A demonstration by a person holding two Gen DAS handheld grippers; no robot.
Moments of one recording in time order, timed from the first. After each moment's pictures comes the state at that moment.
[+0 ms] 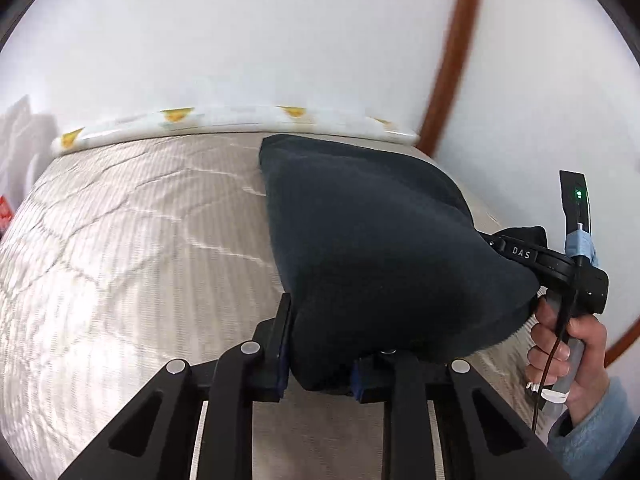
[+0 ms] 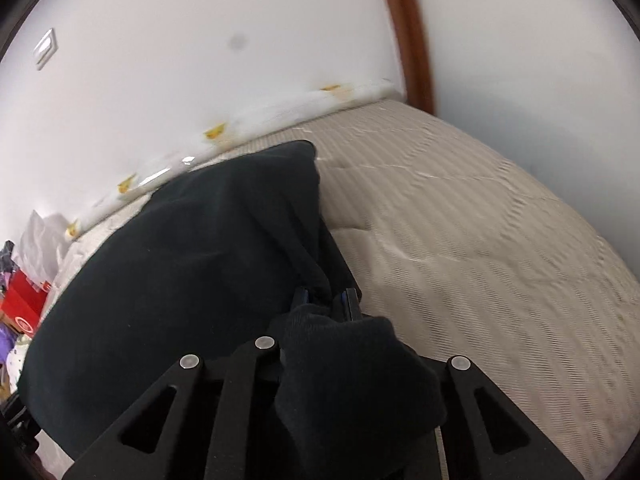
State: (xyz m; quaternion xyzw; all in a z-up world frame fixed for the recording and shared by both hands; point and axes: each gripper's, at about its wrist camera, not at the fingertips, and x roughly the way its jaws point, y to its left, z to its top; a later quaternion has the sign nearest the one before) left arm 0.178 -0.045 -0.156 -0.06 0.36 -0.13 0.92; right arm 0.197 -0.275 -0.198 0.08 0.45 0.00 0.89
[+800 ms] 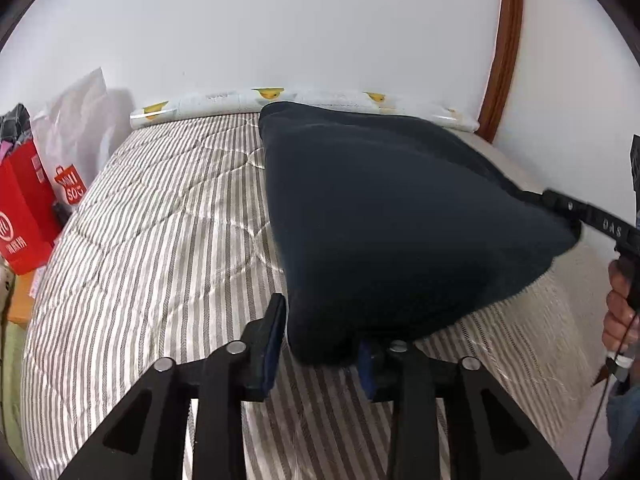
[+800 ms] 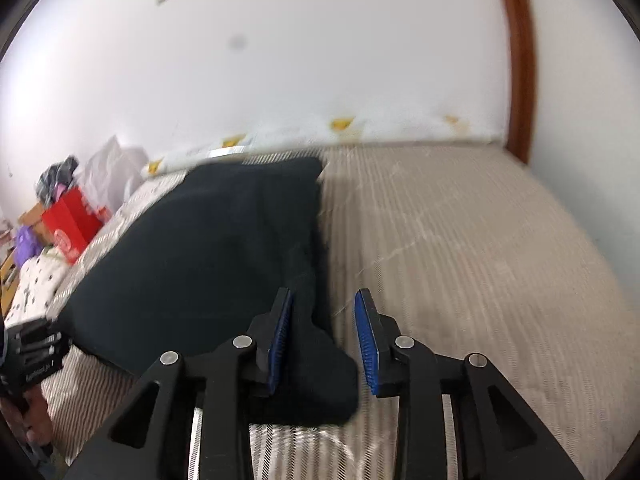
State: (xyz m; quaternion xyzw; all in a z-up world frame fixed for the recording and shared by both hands) left arm 0.137 0.046 -0.174 -0.04 0.38 -0.06 0.92; right arm 0.143 -0.209 -0.154 -0.01 0.41 0.12 0.90
